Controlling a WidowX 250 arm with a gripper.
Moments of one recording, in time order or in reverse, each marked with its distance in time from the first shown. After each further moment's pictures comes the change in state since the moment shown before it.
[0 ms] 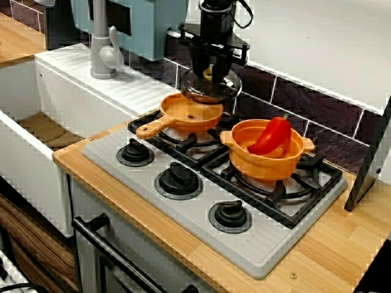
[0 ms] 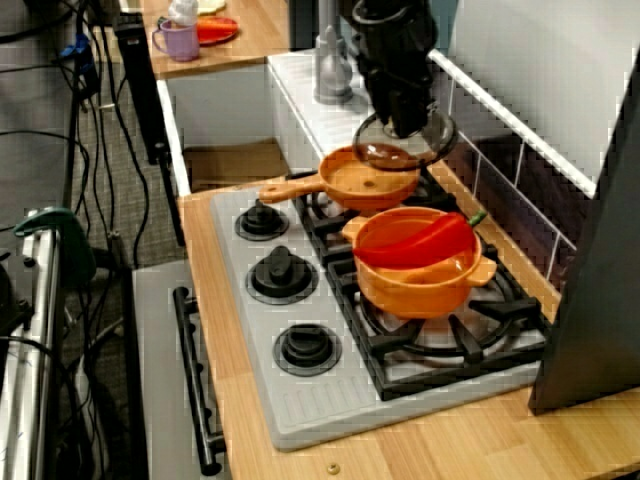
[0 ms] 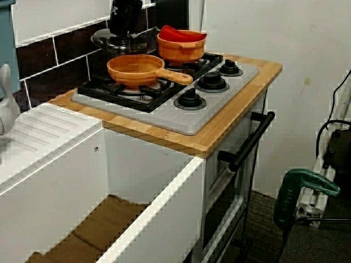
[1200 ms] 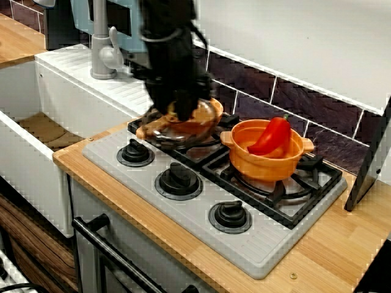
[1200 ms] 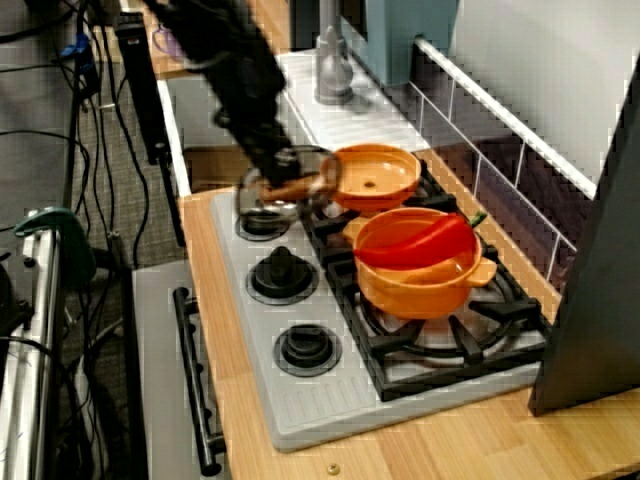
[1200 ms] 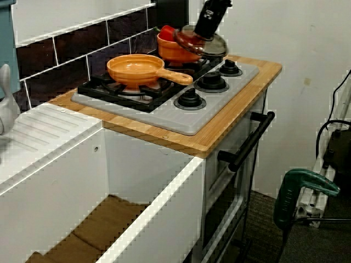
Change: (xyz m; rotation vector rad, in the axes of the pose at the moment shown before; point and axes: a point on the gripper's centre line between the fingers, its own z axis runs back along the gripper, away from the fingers) arm -0.118 -0.024 0.040 -0.094 -0.093 0.010
